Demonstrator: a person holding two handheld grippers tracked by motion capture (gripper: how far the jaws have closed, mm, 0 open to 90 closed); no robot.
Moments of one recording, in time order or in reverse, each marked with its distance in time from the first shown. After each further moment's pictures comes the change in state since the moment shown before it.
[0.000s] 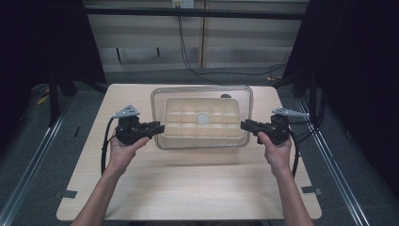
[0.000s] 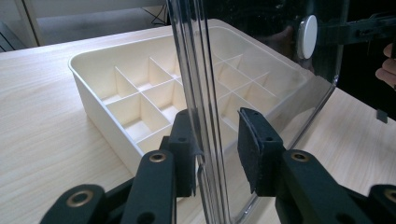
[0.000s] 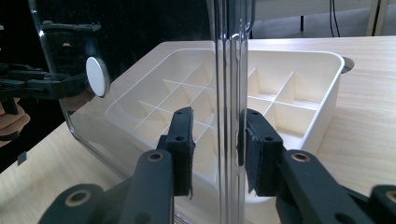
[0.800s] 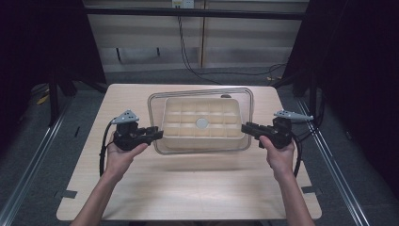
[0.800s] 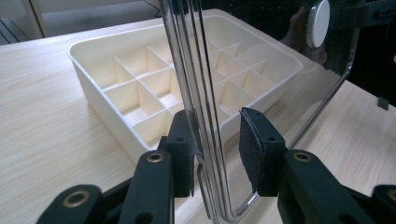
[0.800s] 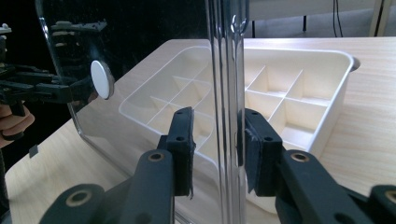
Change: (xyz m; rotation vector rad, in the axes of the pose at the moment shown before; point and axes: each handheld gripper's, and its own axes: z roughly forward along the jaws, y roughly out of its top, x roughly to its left) left arm -0.014 -0.007 -0.014 0.044 0.037 0.025; right arm 0.017 0.000 -0.013 0.007 0.003 -0.014
